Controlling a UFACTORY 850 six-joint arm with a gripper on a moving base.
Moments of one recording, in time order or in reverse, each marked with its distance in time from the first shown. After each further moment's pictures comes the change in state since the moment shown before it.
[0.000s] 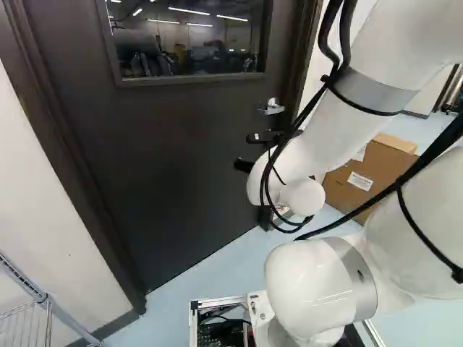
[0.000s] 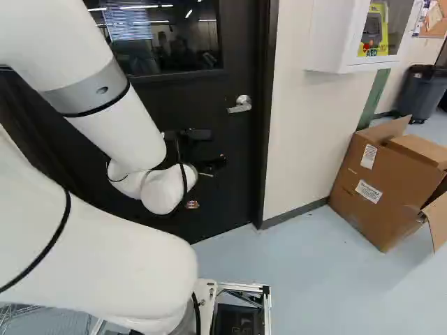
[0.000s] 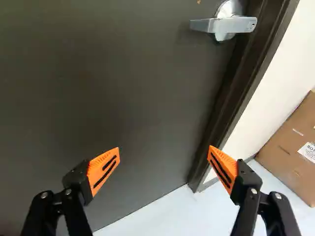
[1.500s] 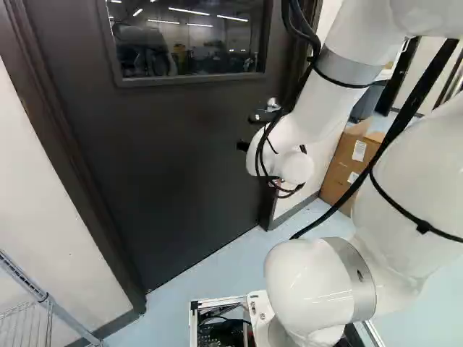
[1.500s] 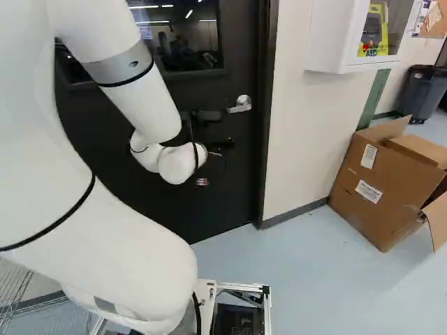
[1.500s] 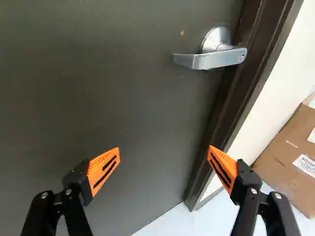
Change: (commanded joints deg) arm -3.4 -9.1 -12.6 0.0 0.0 0.0
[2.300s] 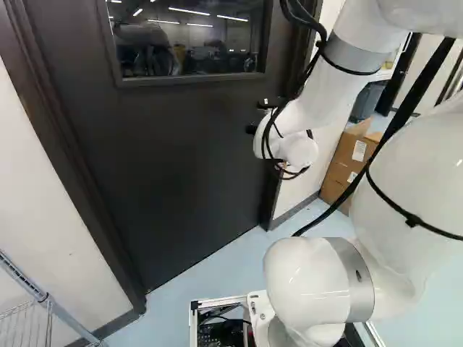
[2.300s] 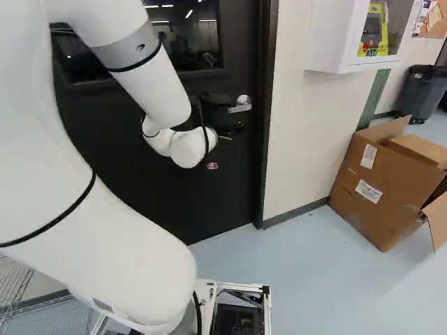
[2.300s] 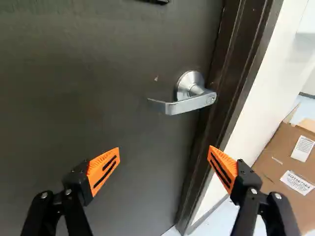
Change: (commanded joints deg) arm -4.8 -0.3 -5.9 -3.0 0.0 0.0
